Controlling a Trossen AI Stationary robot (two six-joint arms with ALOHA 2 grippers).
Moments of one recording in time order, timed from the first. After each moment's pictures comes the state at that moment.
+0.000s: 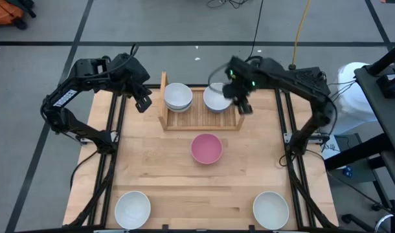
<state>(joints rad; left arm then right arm) 0.35 1.39 1.96 -1.51 -0.10 -0.20 -0.45 1.65 1.81 -1.37 -0.16 -0.68</state>
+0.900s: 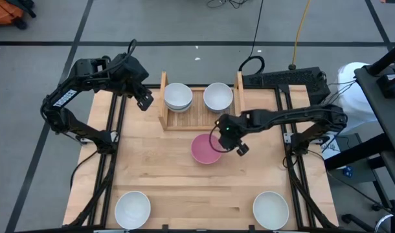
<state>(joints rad) 0.35 1.39 1.96 -1.51 -0.10 -0.35 -0.05 1.51 1.10 -0.70 -0.11 -0.72</state>
